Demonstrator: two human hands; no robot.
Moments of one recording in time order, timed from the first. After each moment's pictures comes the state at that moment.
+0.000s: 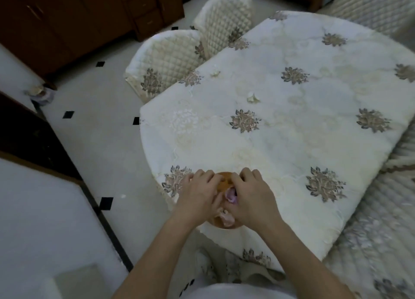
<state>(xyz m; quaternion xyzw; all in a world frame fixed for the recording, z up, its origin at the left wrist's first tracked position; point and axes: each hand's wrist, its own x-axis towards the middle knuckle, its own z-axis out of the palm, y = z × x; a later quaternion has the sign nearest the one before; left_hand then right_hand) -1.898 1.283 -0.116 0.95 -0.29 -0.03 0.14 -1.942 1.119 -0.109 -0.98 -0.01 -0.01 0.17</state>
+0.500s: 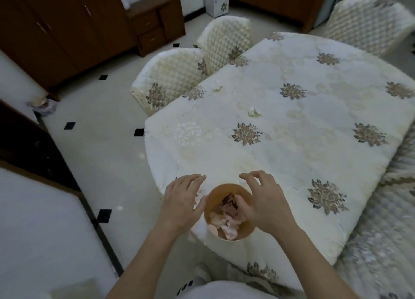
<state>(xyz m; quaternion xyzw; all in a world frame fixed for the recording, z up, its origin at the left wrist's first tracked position) -1.885 1.331 -0.117 0.95 -0.23 -0.01 0.21 -1.938 1.101 -0.096 -0.98 0.02 -0.02 0.22</state>
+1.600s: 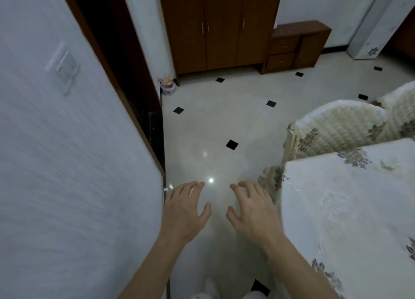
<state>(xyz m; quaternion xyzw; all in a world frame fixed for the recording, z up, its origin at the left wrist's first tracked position) -1.807 1.705 -0.112 0.98 0.09 0.11 0.17 -1.737 1.515 -0.090 -0.95 -0.27 0.00 0.15</state>
